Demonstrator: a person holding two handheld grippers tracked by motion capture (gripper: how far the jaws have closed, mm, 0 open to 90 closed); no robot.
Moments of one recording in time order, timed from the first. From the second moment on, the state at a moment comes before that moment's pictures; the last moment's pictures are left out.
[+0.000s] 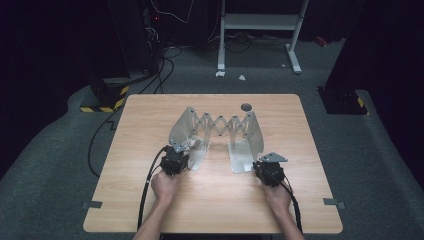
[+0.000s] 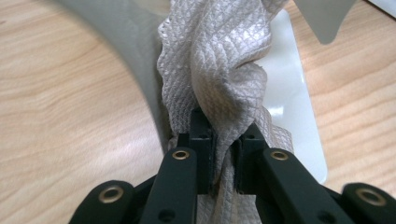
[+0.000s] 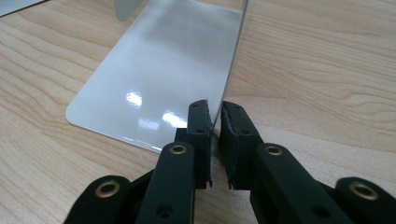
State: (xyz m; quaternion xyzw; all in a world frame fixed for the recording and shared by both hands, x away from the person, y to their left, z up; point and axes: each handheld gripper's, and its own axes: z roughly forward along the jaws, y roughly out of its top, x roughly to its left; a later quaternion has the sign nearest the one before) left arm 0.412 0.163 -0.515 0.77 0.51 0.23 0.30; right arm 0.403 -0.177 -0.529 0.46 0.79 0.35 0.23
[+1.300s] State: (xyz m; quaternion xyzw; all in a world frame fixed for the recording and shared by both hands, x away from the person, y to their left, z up) left arm 0.407 0.243 -0.504 0.73 0.58 0.20 0.31; right arm 0.404 -0.179 -0.529 0.46 0.79 0.35 0.21
